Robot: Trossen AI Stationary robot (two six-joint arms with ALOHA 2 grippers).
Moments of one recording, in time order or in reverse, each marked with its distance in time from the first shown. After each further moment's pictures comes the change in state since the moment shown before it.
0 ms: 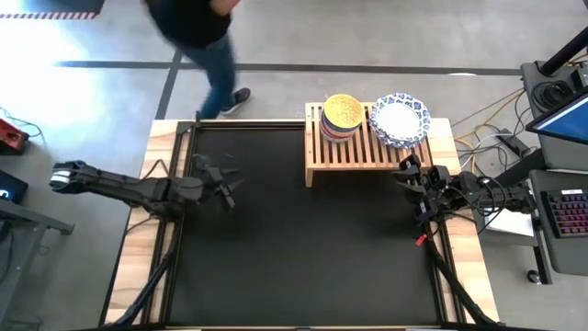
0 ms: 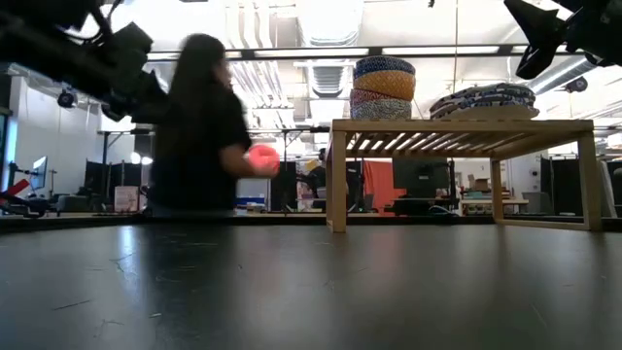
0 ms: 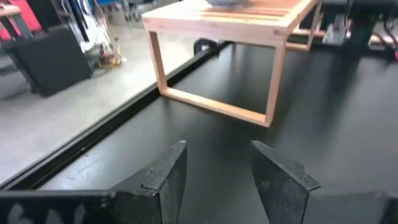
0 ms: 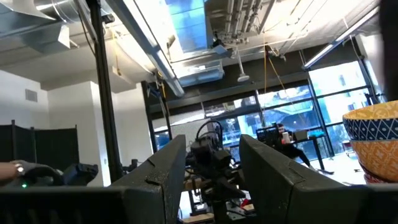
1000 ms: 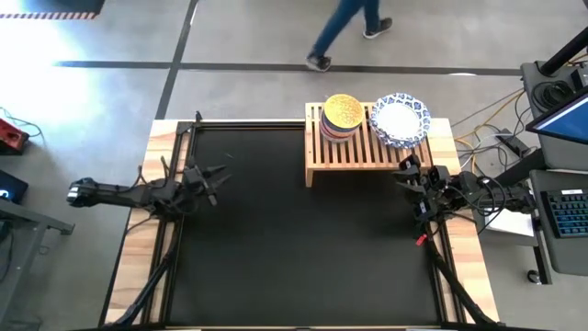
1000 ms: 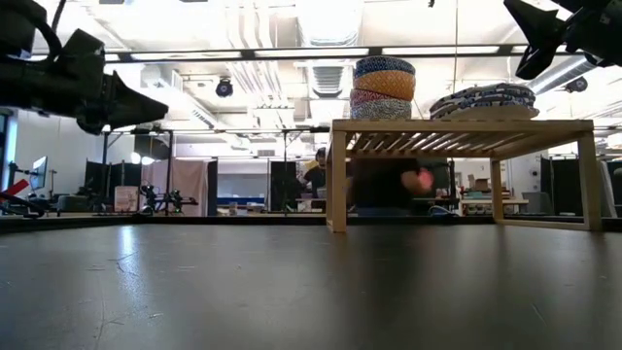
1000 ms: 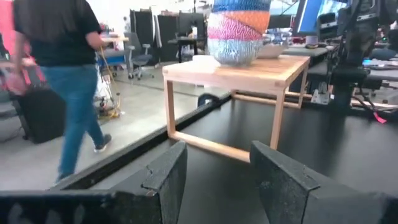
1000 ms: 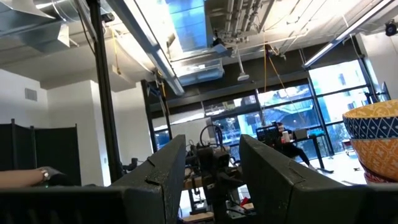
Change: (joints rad) left arm 0.004 -0.569 -0.268 0.057 -0.008 0.165; right arm 0.000 0.001 0.000 -0.002 0.000 0.000
